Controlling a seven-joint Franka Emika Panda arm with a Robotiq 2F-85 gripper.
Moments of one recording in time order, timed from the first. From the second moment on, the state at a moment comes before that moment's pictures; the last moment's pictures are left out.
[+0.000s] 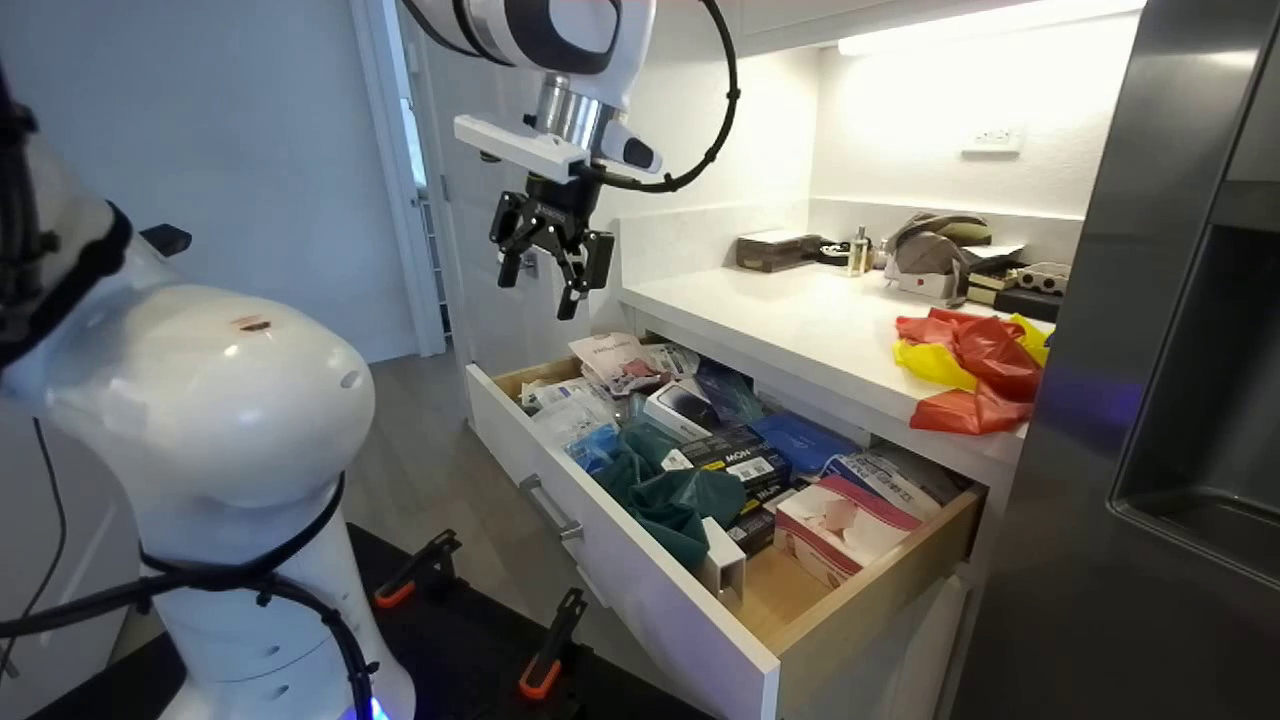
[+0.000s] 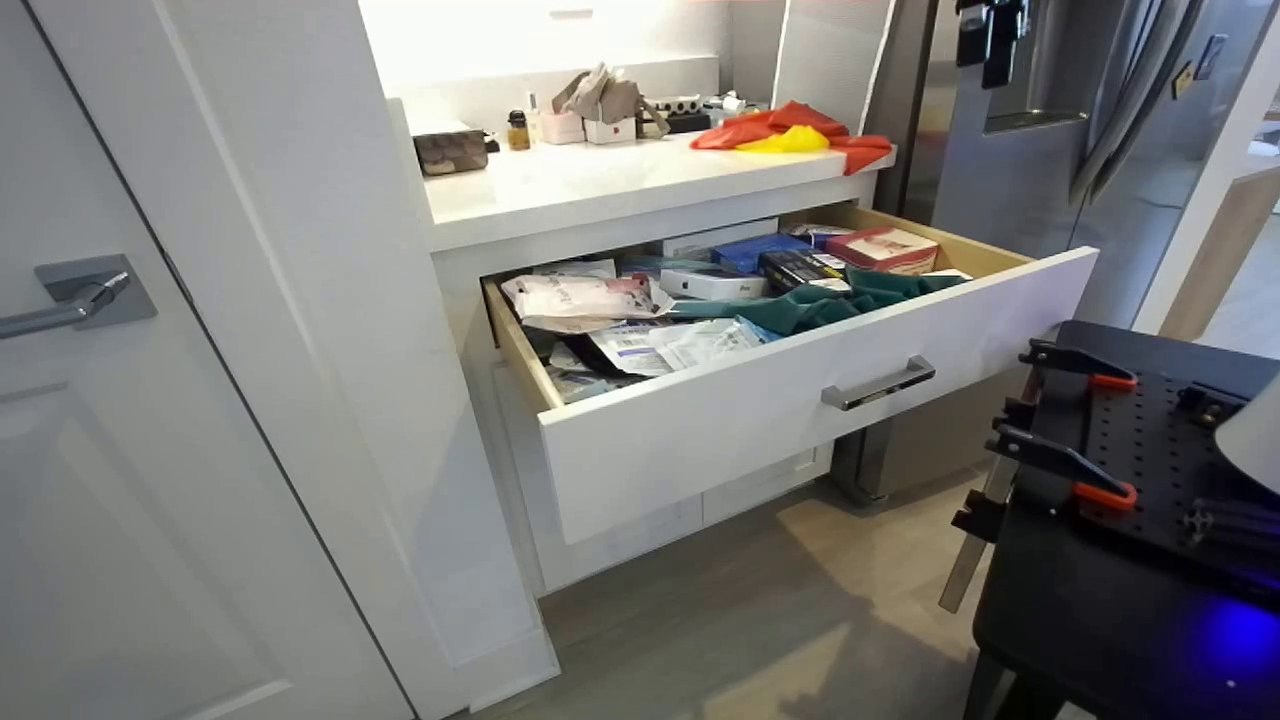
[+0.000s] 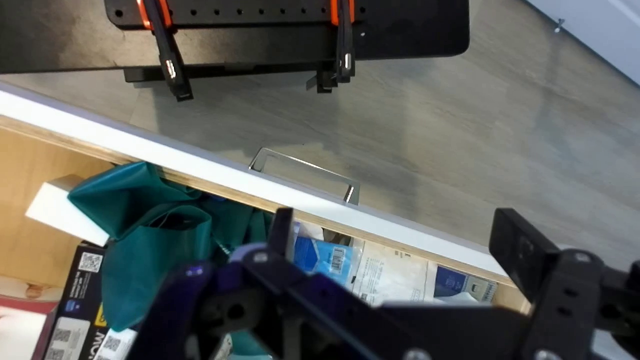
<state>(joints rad) 0.00 -0.56 -0.16 -2.55 0.17 1.80 -0.13</state>
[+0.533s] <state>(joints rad) 0.05 -0.21 -0.13 -2.37 0.25 1.98 -0.32</state>
